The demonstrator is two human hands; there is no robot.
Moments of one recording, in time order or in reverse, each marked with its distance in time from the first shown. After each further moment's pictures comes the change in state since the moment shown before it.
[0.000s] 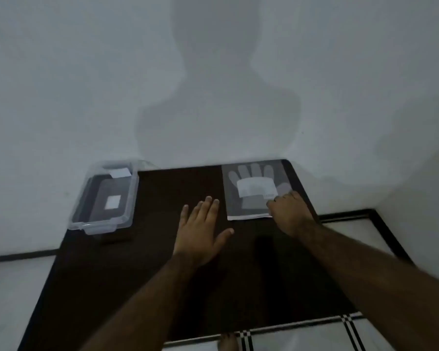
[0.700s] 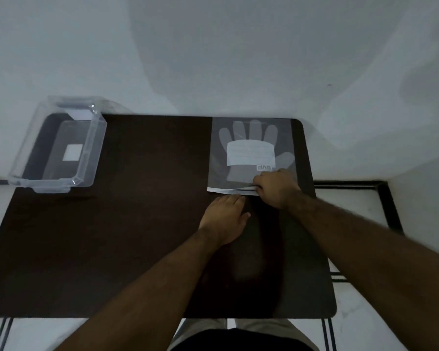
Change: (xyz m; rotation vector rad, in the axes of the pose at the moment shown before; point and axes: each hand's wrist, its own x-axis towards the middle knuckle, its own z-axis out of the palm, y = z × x) left_hand 0.106 0.092 0.120 -0.157 -0.262 0.026; right_hand 0.098 0.045 0.075 0.248 -0.214 -0.243
